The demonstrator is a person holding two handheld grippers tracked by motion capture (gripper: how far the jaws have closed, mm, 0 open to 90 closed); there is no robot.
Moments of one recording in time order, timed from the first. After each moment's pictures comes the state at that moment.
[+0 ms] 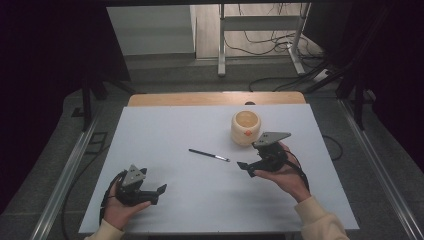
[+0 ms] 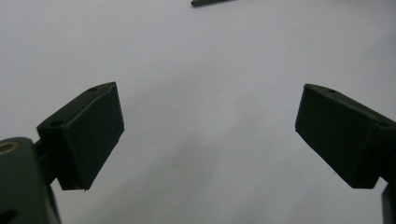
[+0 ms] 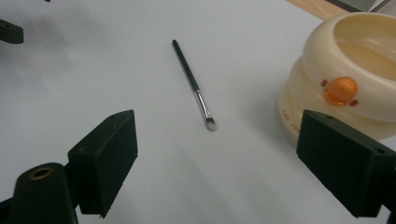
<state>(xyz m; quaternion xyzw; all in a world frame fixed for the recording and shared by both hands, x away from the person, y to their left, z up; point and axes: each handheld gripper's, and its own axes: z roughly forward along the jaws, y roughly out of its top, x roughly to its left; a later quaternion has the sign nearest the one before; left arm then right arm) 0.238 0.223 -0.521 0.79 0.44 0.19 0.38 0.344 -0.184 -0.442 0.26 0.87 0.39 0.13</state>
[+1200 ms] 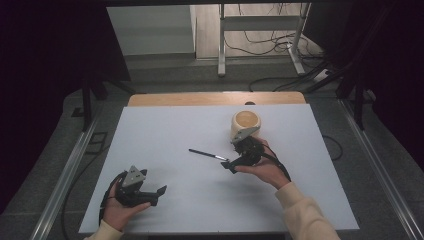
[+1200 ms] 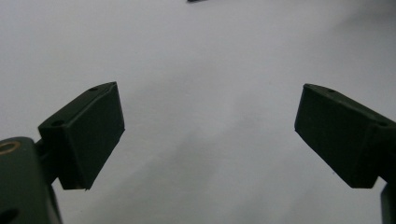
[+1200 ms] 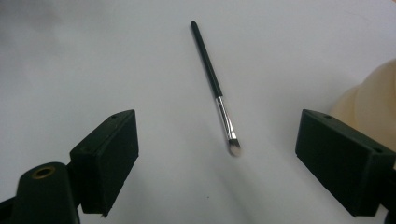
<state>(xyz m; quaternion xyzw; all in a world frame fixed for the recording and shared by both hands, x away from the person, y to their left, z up) 0.236 0.222 -0.521 0.80 0.43 0.18 0.38 0.374 -0.130 -0.464 0.23 0.91 0.34 0.09</state>
